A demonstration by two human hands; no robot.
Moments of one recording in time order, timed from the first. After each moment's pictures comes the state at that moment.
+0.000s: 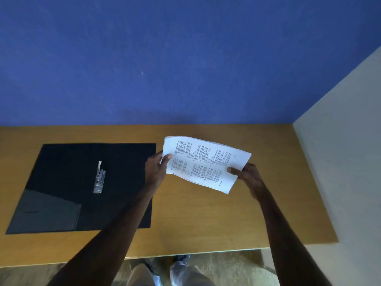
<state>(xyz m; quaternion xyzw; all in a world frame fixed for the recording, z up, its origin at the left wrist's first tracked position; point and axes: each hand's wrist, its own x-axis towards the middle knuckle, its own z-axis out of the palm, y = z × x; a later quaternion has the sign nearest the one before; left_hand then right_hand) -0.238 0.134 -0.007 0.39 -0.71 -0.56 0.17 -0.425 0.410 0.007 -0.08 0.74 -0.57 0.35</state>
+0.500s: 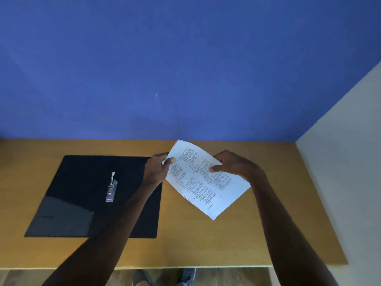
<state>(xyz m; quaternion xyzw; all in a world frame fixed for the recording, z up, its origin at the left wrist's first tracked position) -0.232 0.105 0.059 0.35 -0.84 -0.41 0.11 -0.444 0.315 0.111 -0.37 0.80 -0.22 0.42</state>
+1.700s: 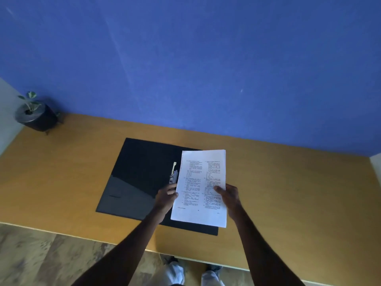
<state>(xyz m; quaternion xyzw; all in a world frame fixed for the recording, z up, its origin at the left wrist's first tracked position) -0.018 0.003 -0.022 0.54 -0.58 -0.61 0.02 -0.199 0.158 0.003 0.01 0.73 -0.53 0.43</state>
